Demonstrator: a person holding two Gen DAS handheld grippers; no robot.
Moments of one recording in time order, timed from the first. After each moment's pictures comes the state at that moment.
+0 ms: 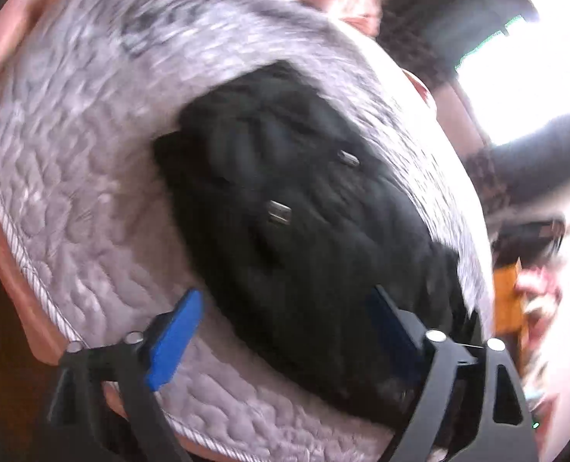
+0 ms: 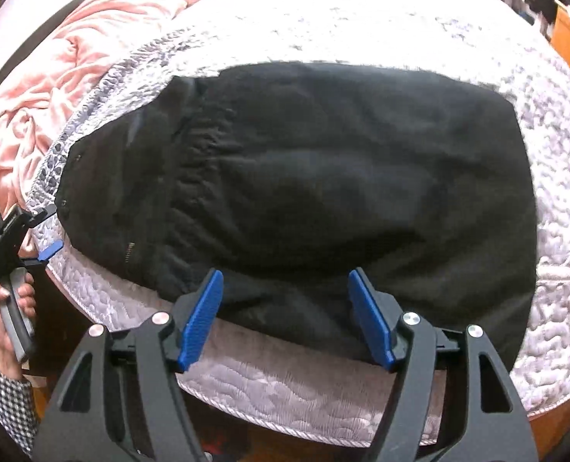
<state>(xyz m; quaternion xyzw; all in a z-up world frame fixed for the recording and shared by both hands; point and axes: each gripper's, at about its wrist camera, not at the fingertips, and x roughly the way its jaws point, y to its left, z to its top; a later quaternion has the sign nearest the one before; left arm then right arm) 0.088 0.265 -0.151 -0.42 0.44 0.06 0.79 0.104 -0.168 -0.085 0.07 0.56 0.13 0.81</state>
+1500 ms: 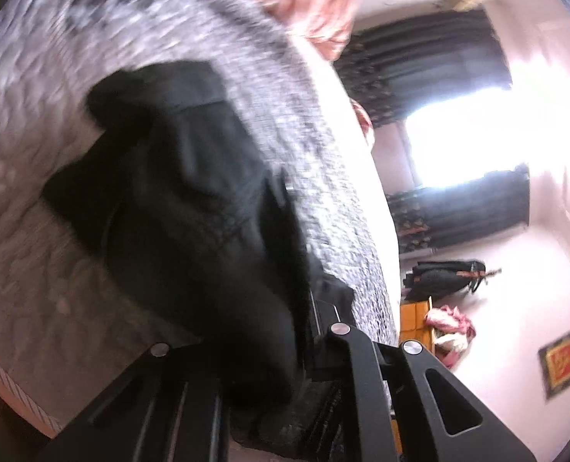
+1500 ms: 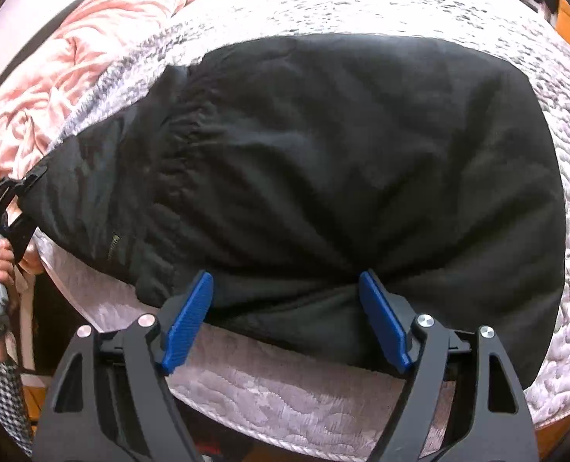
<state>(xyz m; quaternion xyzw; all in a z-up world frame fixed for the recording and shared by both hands) 0.092 0.246 -0.121 -0.51 0.34 -0.04 0.79 0.107 -0.179 -0.099 0.09 0.56 0.14 0.81</state>
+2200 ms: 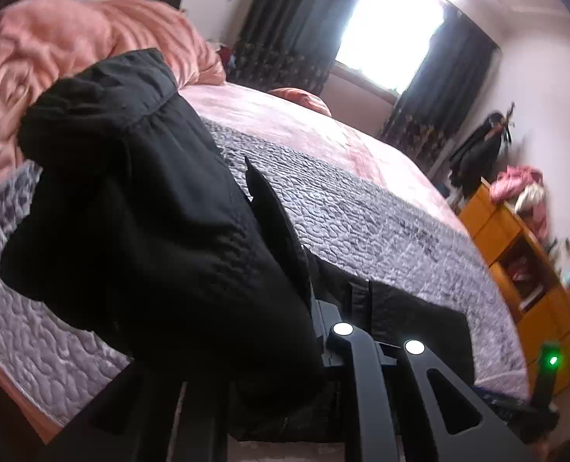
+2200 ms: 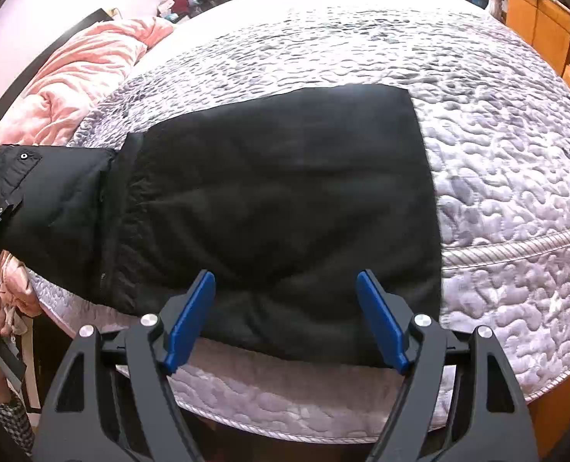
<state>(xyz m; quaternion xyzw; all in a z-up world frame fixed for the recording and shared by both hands) 0.103 0.084 -0.012 -0.16 0.34 -0.05 0.93 0.086 -0.257 -0.064 0.12 0.53 0.07 0.84</state>
